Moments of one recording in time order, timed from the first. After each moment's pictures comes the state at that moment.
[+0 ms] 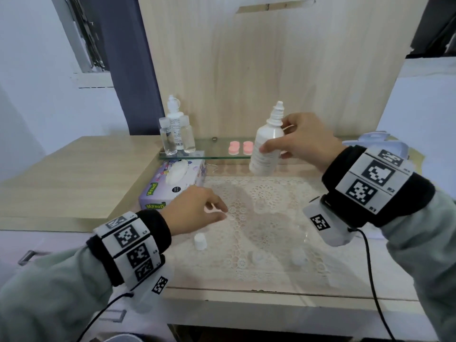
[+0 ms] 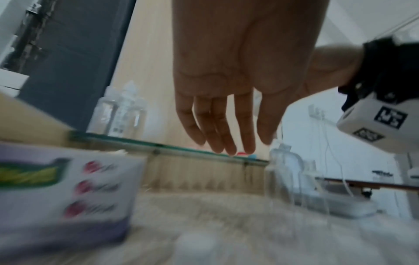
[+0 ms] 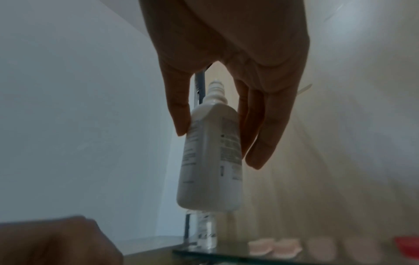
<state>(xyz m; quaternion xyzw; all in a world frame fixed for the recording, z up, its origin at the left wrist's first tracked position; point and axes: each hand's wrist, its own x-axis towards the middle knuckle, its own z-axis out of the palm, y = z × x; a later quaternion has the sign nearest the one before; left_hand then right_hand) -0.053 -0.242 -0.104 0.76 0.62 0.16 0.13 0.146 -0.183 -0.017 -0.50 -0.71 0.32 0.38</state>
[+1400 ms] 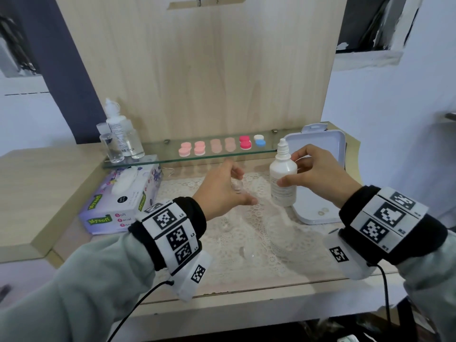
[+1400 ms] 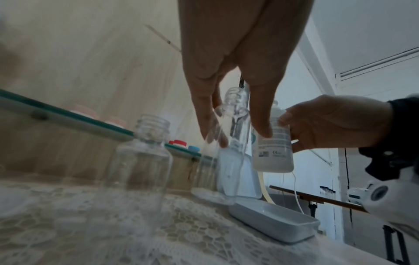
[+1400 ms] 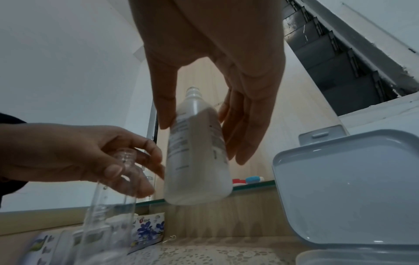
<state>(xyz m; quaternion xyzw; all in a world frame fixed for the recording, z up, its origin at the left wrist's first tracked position) 0.076 -0.195 -0.096 0.71 0.57 0.33 0.27 0.265 -0.187 -0.076 -0.54 -0.65 0.34 0.40</state>
